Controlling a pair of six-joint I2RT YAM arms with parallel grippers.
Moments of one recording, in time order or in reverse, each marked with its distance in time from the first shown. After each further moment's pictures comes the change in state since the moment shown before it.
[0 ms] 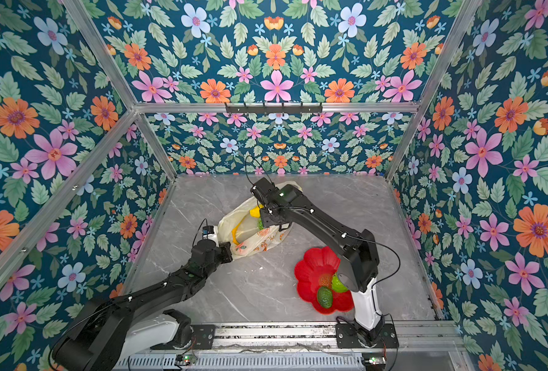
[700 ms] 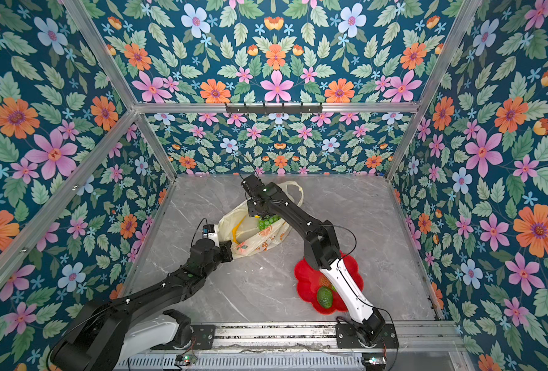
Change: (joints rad) left arm 0.000 -0.025 0.005 0.005 0.034 0.015; right arm -0.057 0.497 0.489 0.060 -0.056 0.000
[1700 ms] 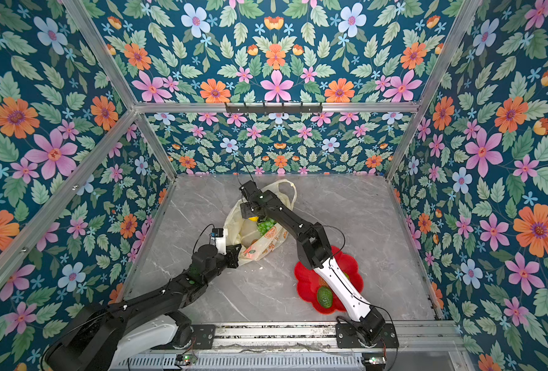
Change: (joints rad) left arm -0.112 -0.047 -0.051 0.093 0.059 0.035; right arm -0.002 0.180 0.104 0.174 0.010 -0.072
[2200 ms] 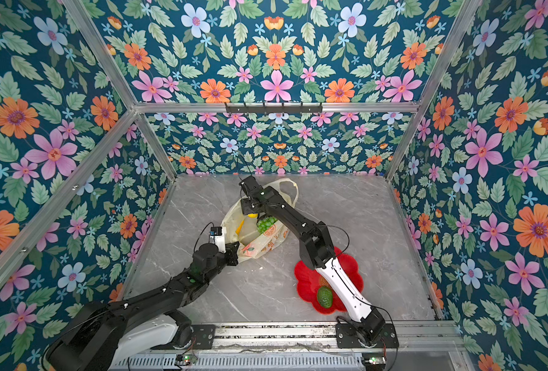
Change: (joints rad) left arm -0.001 0.023 0.022 -0.010 -0.076 0.005; right arm 0.000 -0.095 -0.026 -0.013 -0.060 -0.003
